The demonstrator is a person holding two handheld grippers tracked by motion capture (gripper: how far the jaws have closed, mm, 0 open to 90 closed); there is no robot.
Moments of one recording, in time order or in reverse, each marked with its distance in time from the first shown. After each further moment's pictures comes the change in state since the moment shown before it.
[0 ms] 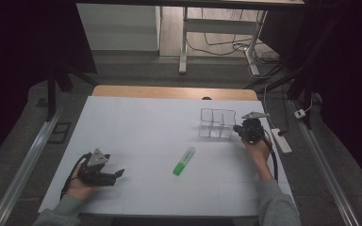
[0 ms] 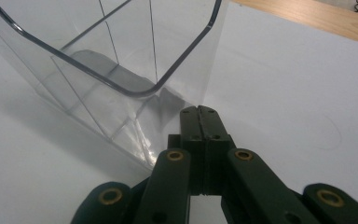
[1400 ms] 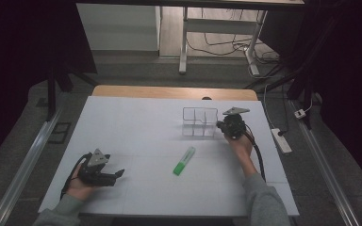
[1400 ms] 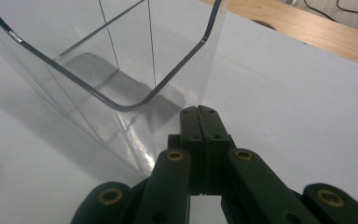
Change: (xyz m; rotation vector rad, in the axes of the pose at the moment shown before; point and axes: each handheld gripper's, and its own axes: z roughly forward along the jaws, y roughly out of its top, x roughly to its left) left arm 0.000 0.000 0.001 0.006 0.001 0.007; right arm 0.042 0.029 0.033 -0.021 0.058 -0.056
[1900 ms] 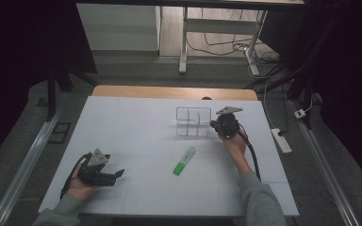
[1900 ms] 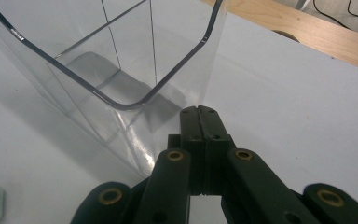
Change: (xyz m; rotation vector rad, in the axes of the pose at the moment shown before) left arm 0.001 0.000 0.000 0.002 -0.001 0.002; right arm 0.015 0.009 0.011 -0.004 0.023 -0.019
